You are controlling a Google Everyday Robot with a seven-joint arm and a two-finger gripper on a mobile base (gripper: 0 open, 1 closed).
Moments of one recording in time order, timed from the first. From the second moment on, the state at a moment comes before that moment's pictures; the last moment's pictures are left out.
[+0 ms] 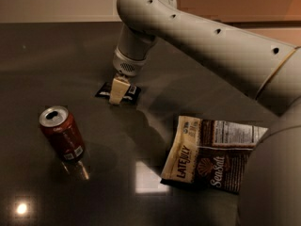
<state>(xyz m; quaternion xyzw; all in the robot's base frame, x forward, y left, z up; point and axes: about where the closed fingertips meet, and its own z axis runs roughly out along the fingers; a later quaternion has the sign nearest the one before) 0.606 0.088 0.822 -0.66 0.73 0.10 0.16</state>
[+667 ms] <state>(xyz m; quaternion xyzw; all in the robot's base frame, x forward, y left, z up) 0.606 0.088 0.826 -0.66 0.73 0.10 0.16</state>
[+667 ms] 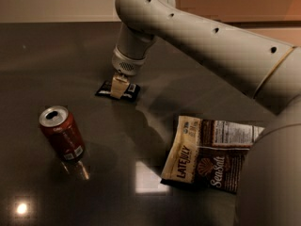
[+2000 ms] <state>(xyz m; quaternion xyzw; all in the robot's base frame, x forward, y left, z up) 0.595 0.050 0.924 -0.66 0.70 0.15 0.22</state>
